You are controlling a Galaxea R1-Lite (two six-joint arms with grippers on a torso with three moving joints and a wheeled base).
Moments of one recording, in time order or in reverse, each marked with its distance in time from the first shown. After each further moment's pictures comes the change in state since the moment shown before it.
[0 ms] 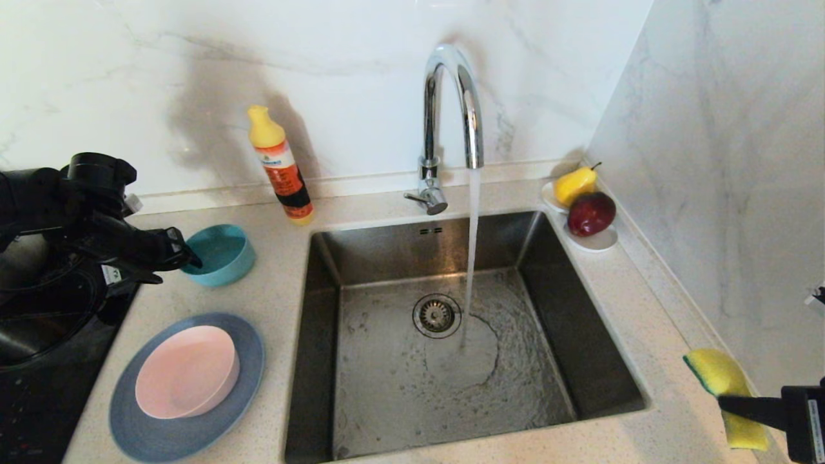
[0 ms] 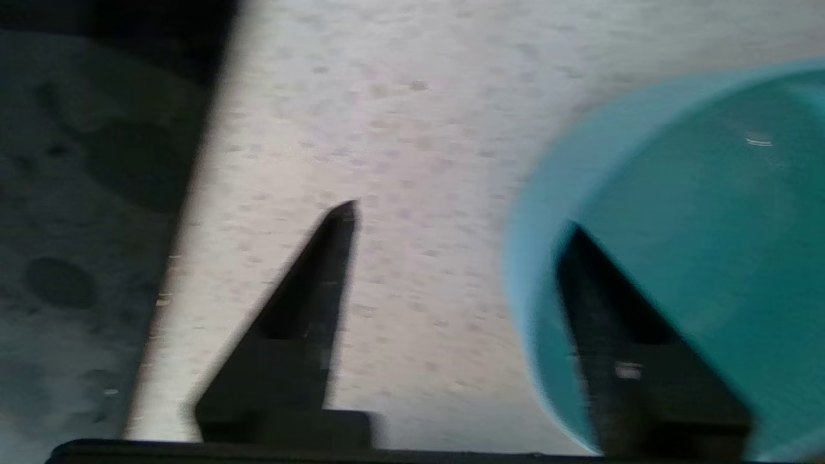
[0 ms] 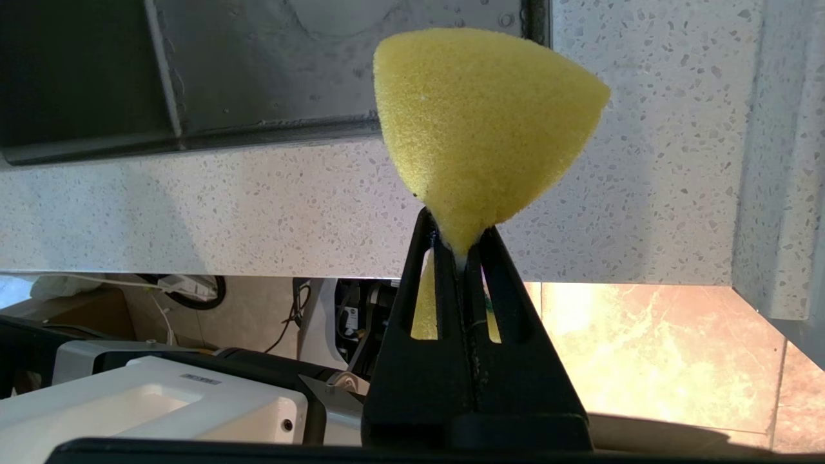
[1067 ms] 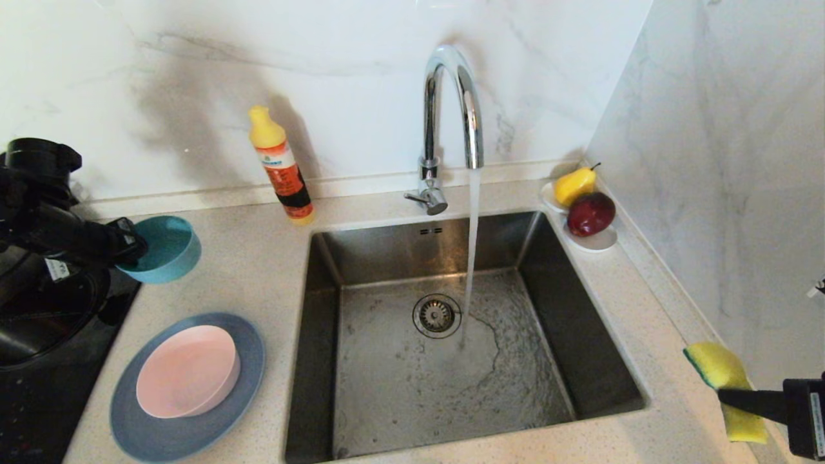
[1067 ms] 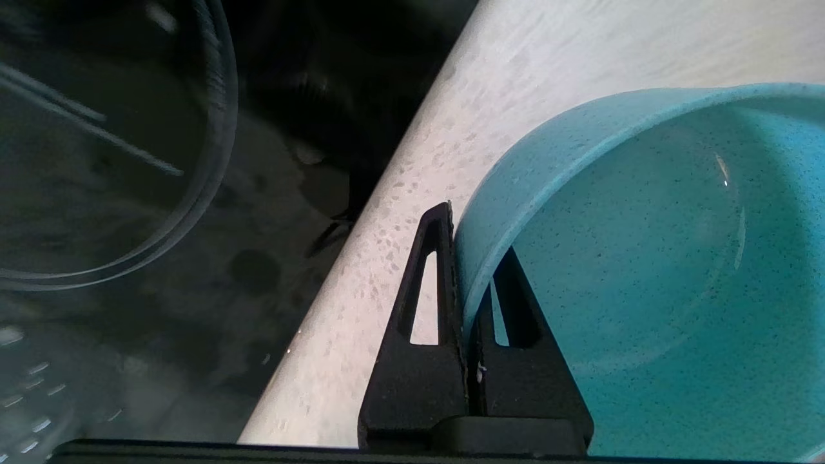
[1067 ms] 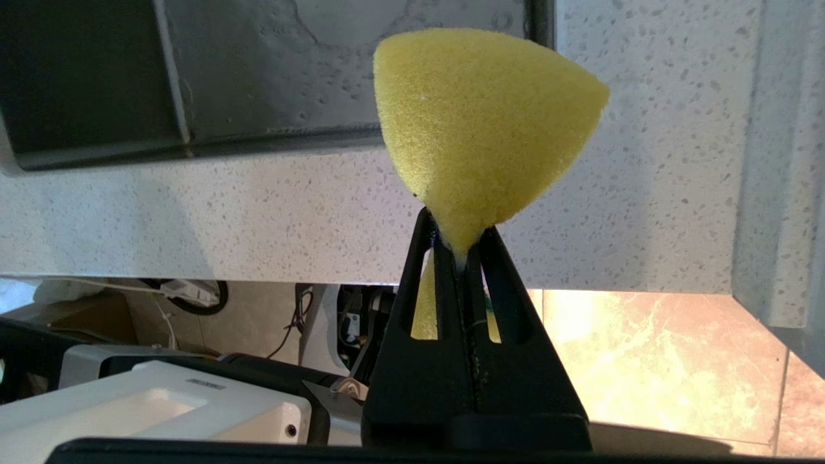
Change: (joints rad) left arm 0.100 -0.084 0.007 0.000 0.042 0.008; right arm 0.001 0.001 -0.018 0.000 0.001 0.000
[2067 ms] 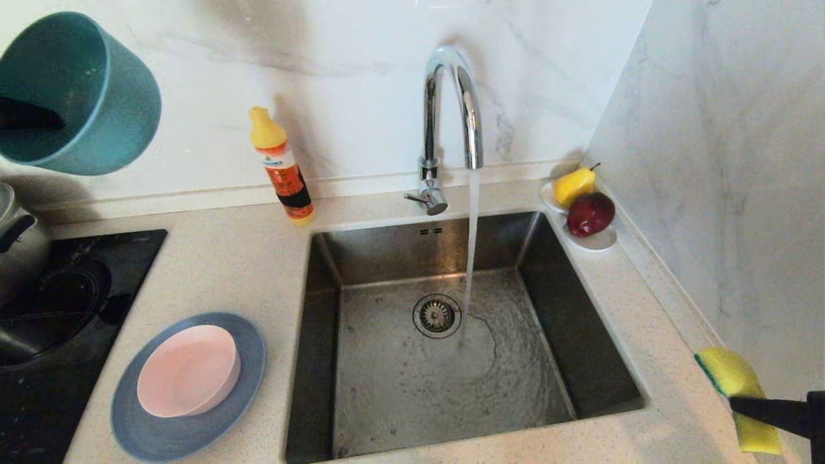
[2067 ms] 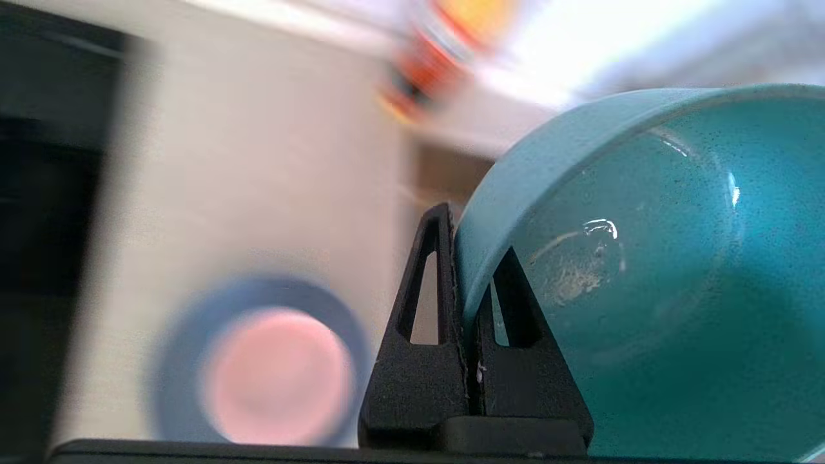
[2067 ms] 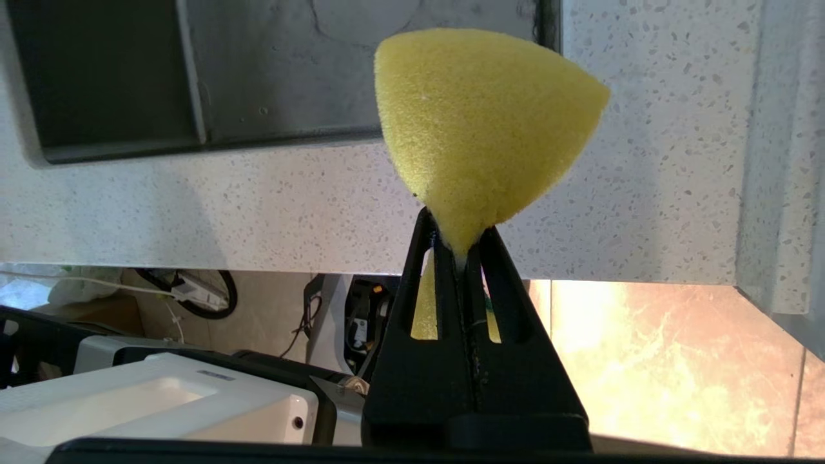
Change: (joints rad) left arm -0.330 -0.700 0.090 0.106 -0.106 -0.051; right arm 0.002 -0.062 0.018 0.009 0.016 0.003
